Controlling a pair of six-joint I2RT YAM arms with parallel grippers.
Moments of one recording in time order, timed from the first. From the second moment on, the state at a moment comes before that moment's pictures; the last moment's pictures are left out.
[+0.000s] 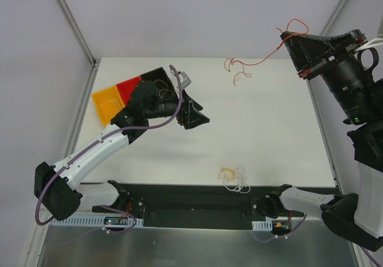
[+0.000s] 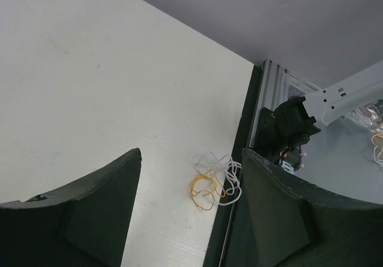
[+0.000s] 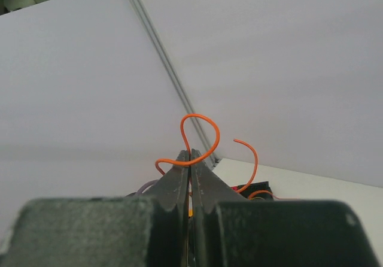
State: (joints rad) left arm -0.66 1.22 1.05 0.02 0.67 -0.33; right arm 0.57 1.14 2.12 -0.63 -0.01 0.42
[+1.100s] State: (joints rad) left arm -0.45 1.08 0.95 -0.10 -0.08 -0.28; right arm 0.75 1.46 0.85 0.04 -0.20 0.76
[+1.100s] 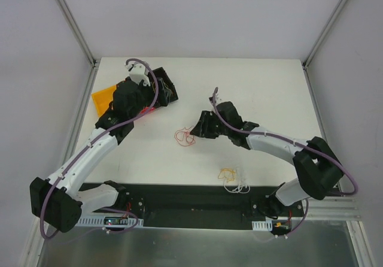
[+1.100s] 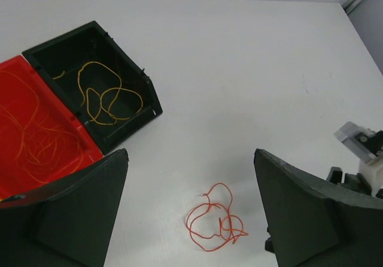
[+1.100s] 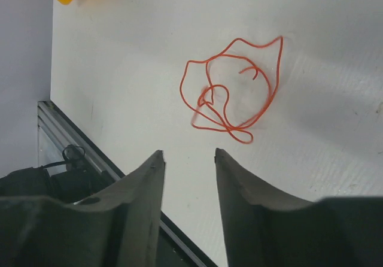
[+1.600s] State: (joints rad) left arm -0.36 1.47 1.09 -0.22 0.25 -0.49; right arm 0.42 1.54 1.03 0.15 -0.19 0.70
